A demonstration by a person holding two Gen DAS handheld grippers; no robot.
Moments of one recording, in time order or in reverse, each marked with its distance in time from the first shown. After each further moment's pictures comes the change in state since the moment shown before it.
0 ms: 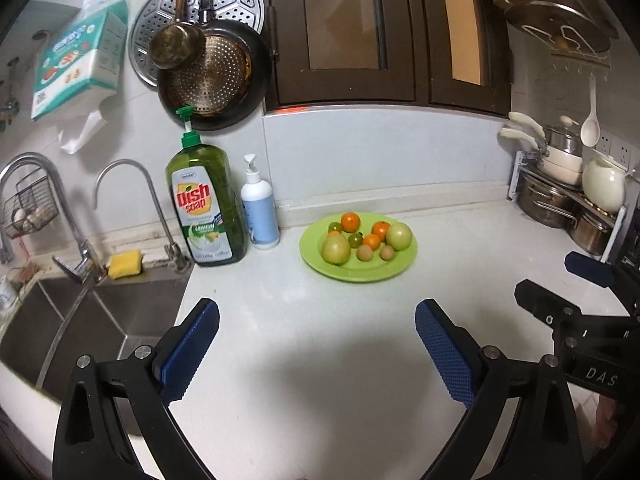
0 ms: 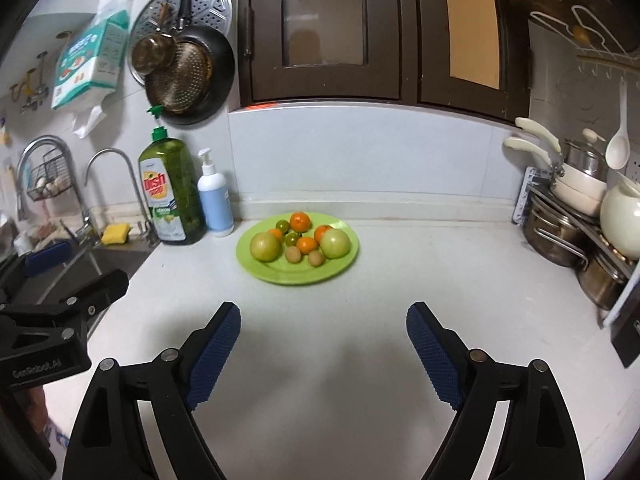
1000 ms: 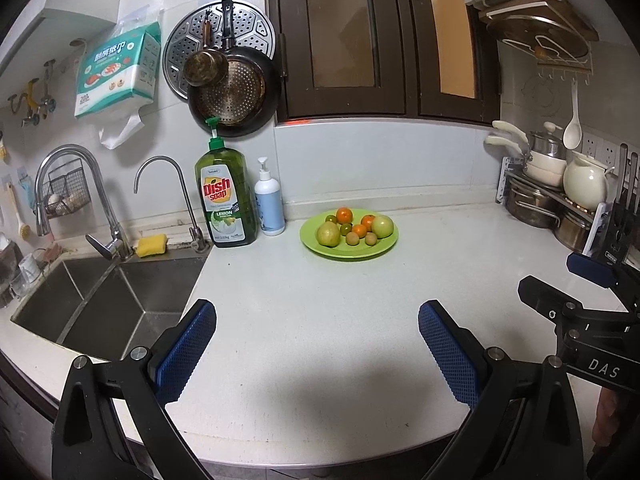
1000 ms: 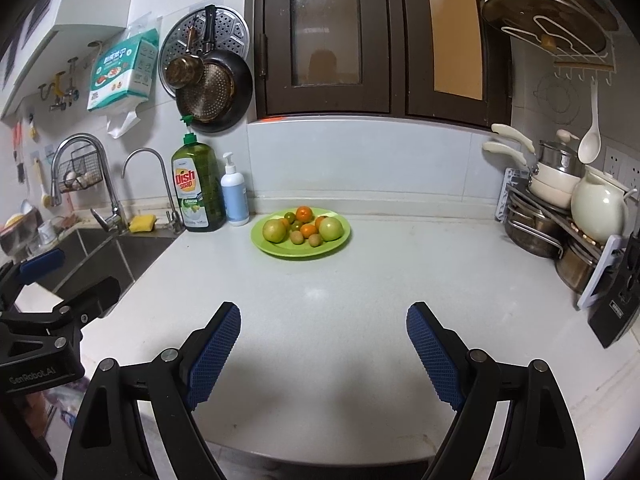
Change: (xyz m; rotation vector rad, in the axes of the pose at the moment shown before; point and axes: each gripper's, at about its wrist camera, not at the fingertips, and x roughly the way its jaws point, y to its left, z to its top) left arm -0.097 -0.034 -0.042 -0.032 -0.043 0.055; right arm -0.091 -0.026 -0.044 -0.017 -0.041 0.045
